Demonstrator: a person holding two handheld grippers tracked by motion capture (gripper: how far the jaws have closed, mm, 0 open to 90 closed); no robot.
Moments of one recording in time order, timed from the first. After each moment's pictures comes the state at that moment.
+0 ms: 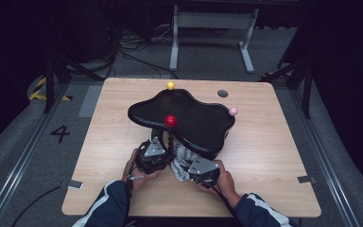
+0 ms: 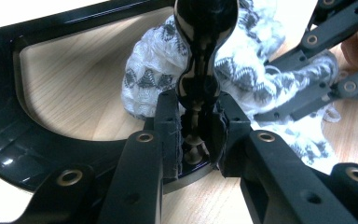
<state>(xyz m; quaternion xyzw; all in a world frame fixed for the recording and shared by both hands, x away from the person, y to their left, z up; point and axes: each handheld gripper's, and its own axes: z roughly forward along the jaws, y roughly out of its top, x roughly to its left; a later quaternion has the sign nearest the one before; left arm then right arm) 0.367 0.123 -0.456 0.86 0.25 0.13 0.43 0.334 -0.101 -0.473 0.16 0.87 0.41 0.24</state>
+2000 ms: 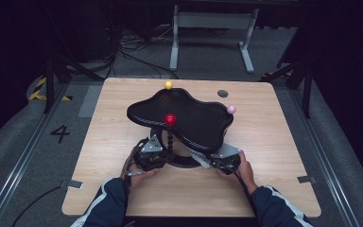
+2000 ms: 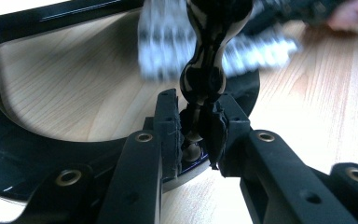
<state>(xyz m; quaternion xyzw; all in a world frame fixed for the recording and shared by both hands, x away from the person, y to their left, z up) 0.377 0.129 -0.458 0.86 0.24 0.10 0.44 0.372 -0.161 -0.476 0.22 0.86 0.39 0.25</state>
